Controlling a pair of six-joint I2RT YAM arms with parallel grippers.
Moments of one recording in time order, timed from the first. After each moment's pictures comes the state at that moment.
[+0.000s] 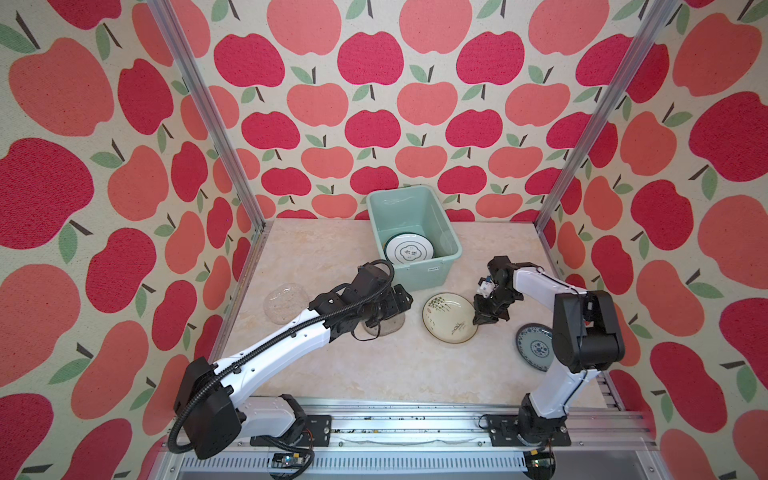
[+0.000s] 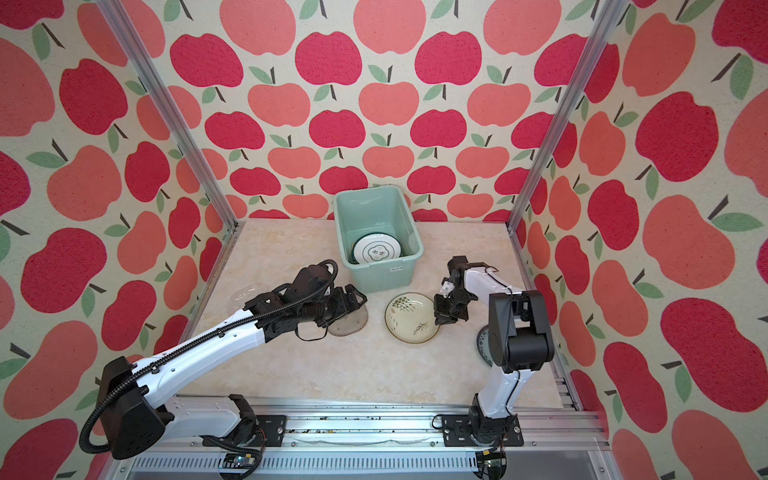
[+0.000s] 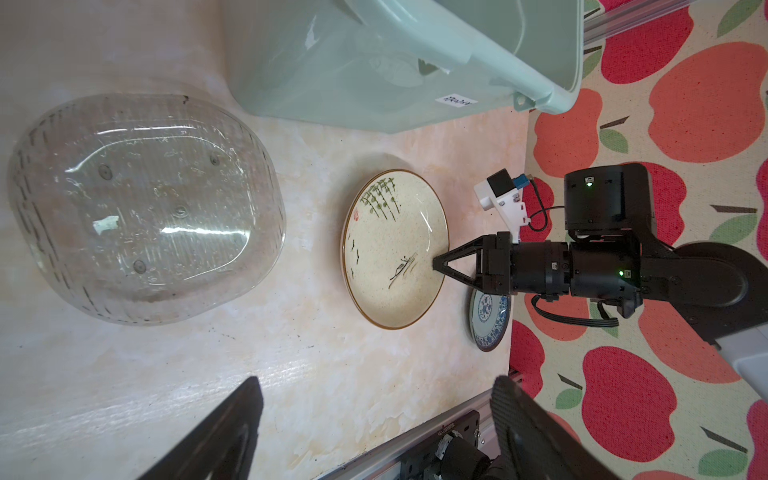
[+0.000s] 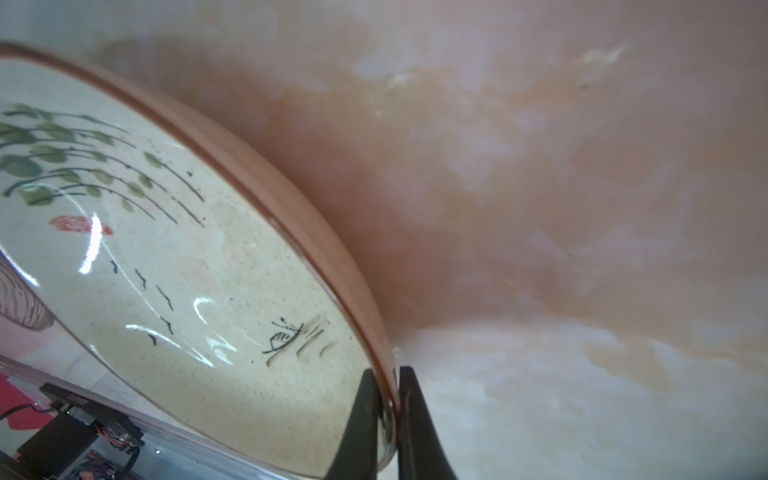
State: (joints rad) left arm -0.80 1.31 1.07 -0.52 0.10 -1.05; right arm 0.23 1.78 1.13 -0.96 -0.31 0.16
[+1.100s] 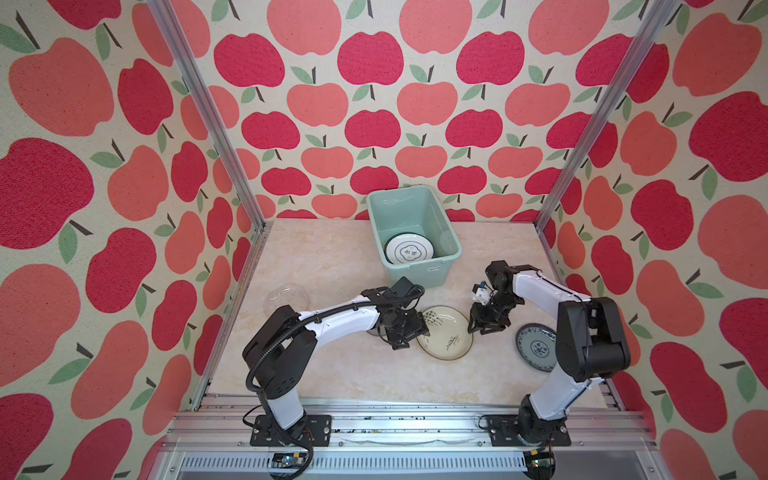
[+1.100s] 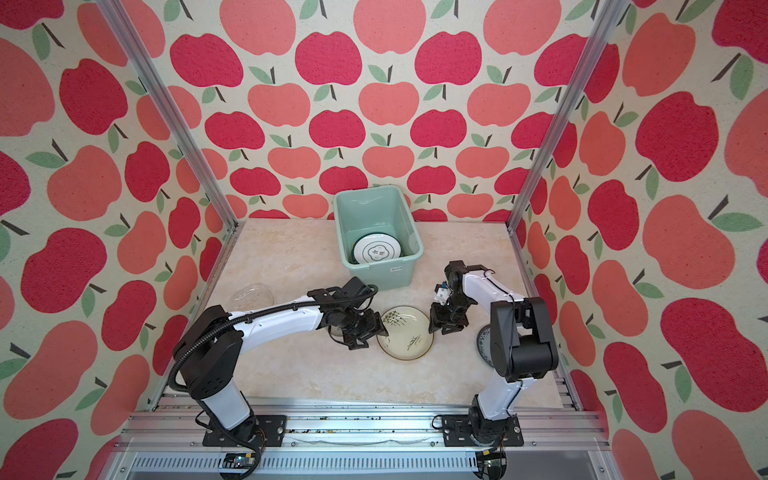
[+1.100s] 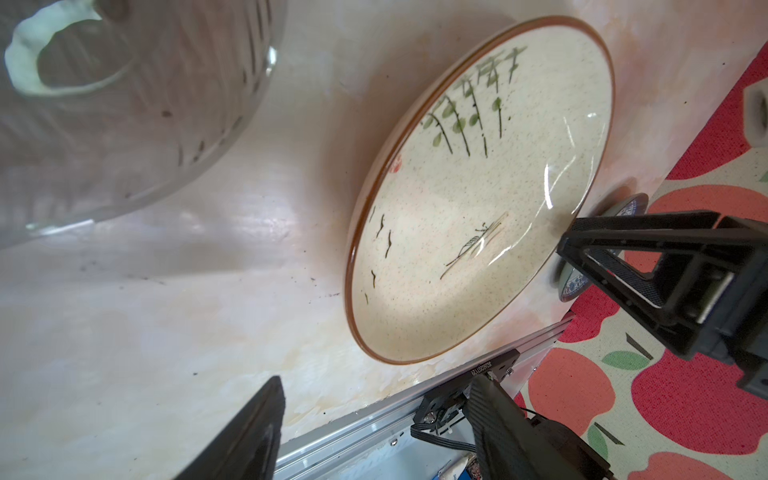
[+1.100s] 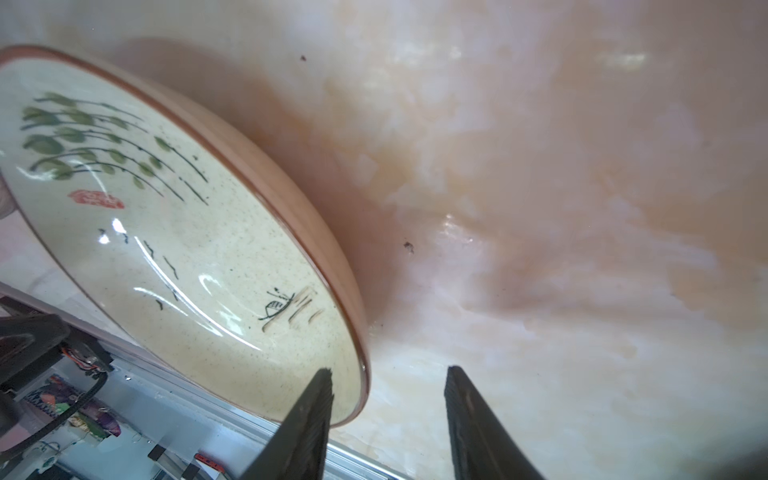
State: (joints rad) left arm -0.85 1.75 1.16 -0.54 0.40 -1.17; right arm 0.21 1.71 1.09 -1.04 -0.38 0.05
